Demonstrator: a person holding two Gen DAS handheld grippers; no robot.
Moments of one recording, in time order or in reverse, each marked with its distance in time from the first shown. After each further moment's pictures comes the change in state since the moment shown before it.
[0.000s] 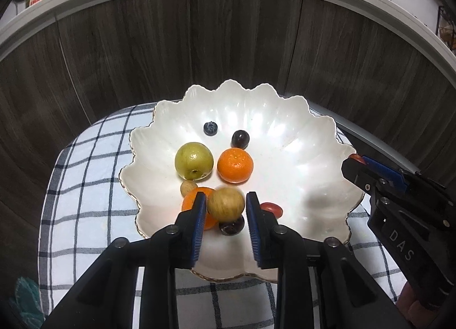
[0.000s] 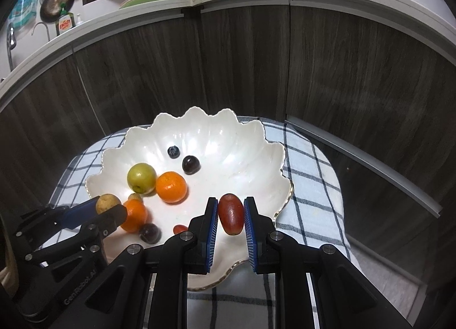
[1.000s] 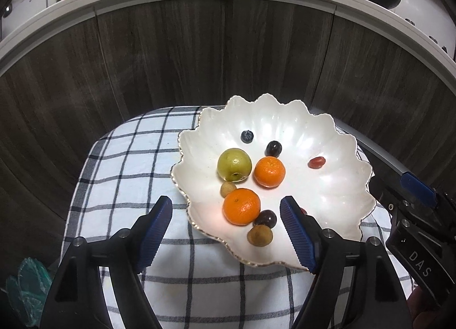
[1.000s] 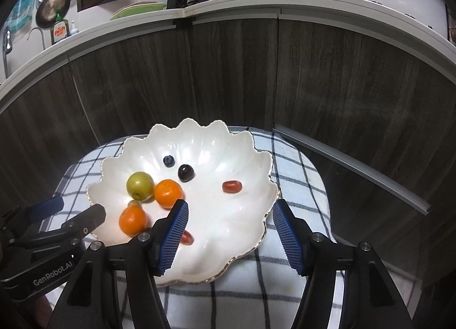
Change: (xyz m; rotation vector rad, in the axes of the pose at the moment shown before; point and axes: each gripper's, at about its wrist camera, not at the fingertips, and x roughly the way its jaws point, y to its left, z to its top) left arm -0.034 0.032 0.002 -0.087 -0.030 0.097; right arm -0.026 0.007 -0.001 0.015 -0.045 -0.059
